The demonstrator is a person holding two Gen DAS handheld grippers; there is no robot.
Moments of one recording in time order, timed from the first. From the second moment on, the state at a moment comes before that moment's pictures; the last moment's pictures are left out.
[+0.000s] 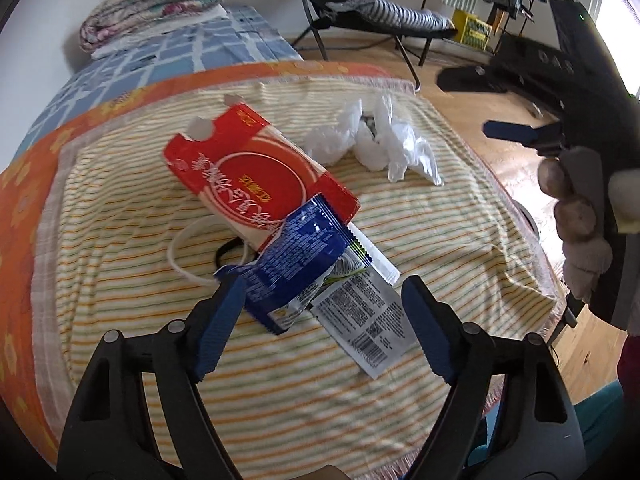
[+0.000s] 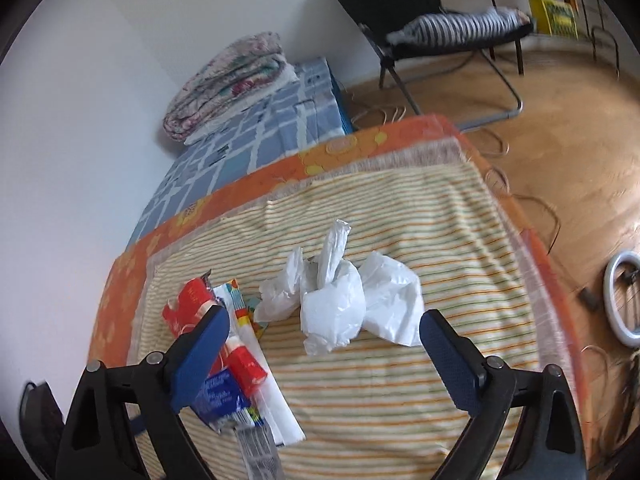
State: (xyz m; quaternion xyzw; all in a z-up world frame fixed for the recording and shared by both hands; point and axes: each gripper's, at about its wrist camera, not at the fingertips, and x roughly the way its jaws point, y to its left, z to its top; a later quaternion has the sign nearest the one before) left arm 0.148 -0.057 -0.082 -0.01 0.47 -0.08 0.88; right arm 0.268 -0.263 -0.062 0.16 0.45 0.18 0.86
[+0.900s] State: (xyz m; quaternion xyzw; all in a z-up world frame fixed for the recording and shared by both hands) left arm 0.176 -0.068 -0.114 0.06 0.49 -0.08 0.87; right arm 0.314 -0.227 -0.122 0.09 0.50 0.14 0.85
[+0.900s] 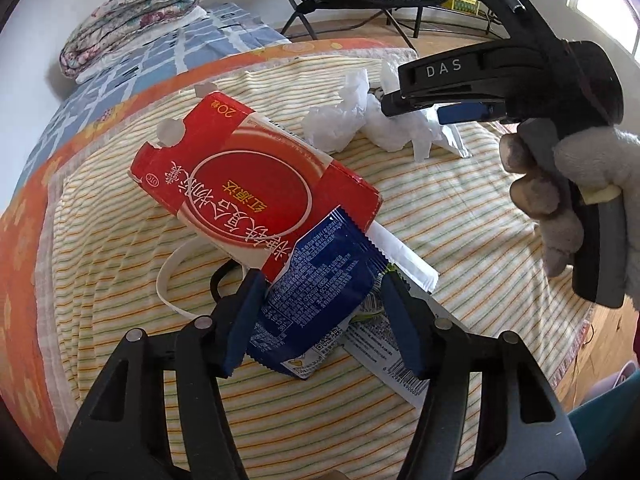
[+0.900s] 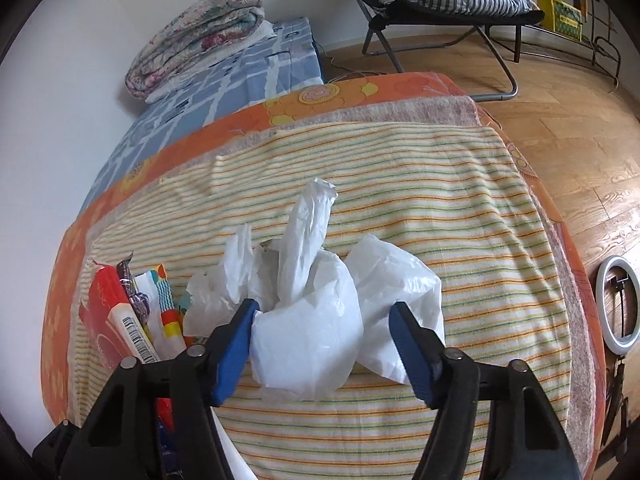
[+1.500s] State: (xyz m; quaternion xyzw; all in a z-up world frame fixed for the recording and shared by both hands) left arm 0.181 -0.041 -0.123 0.04 0.51 -0.07 0.85; right arm 0.301 -0.226 -0.118 0.07 0.50 0.15 0.85
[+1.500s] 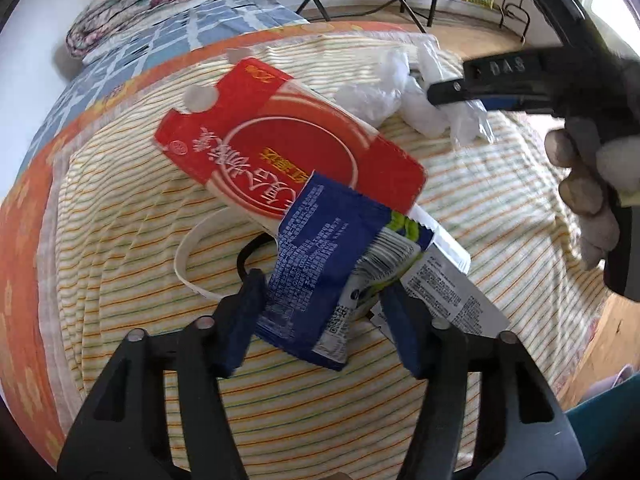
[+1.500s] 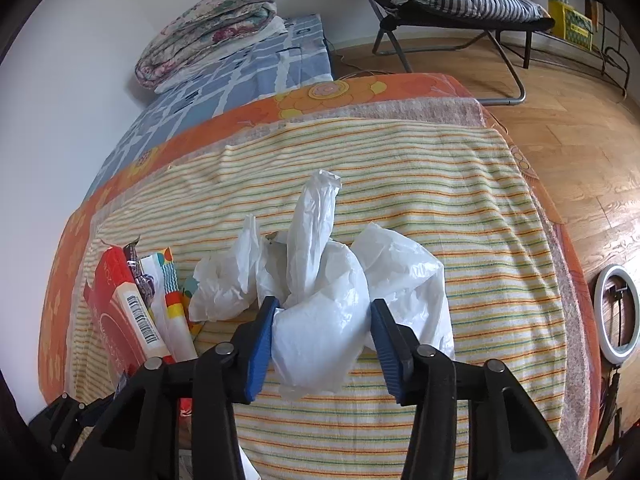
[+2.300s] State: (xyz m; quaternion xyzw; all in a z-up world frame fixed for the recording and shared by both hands) left arm 0.139 -0.024 -0.058 -0.02 0.46 -0.08 0.89; right arm 0.225 -0.254 -0.047 0.05 0.44 0.19 0.88
